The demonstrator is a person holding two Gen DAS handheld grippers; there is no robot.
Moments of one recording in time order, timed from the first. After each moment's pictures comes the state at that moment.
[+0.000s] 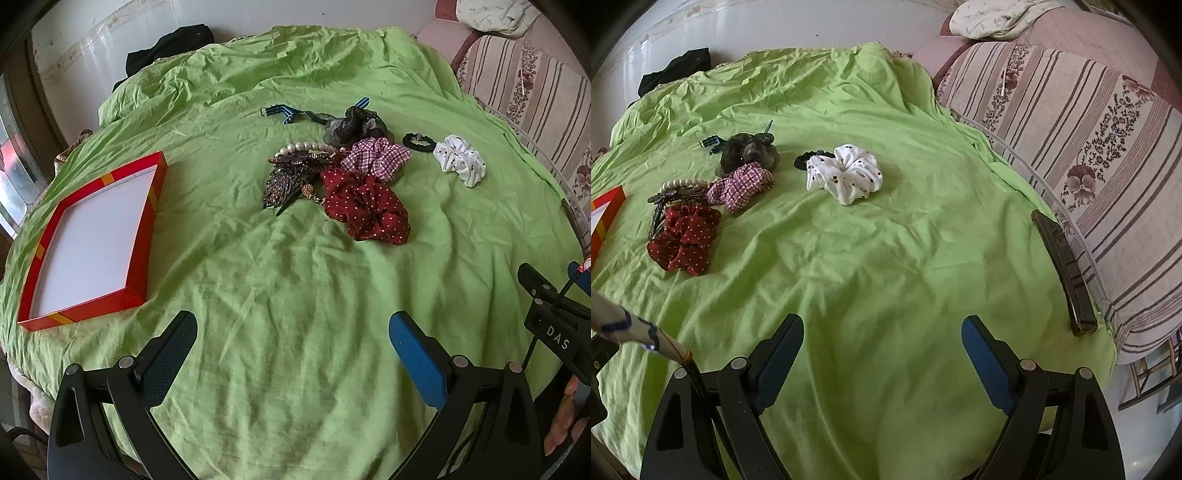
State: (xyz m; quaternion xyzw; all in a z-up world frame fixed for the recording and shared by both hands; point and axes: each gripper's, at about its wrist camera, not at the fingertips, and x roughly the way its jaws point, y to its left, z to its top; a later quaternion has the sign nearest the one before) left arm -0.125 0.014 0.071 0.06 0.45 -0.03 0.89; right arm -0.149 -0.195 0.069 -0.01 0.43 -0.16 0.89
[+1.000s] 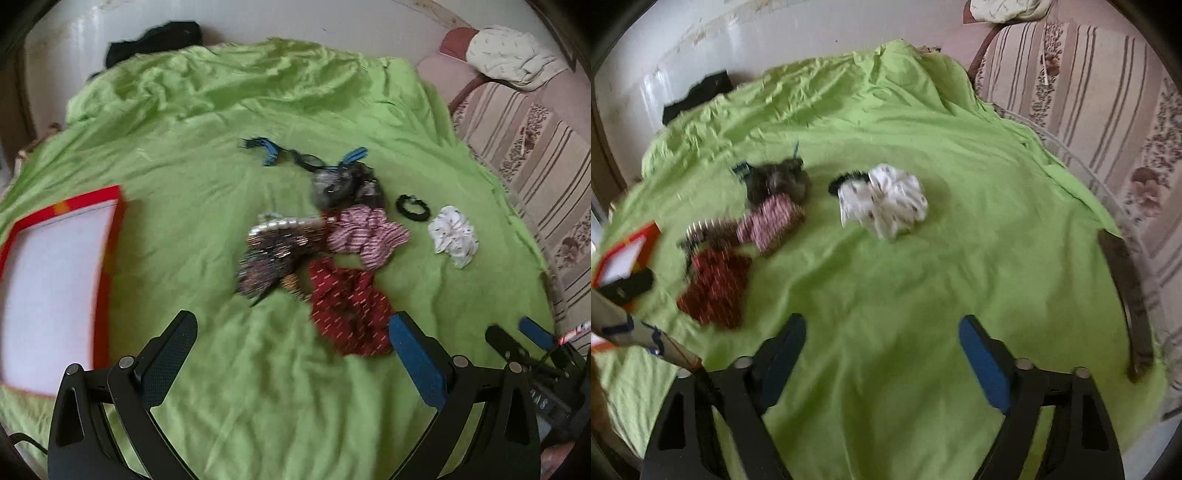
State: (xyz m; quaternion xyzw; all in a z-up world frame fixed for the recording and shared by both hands) left arm -0.030 0.022 0.093 -0.02 0.45 -0.11 0.89; right arm -0.097 -0.220 0.076 0.08 0.42 -0.04 0.90
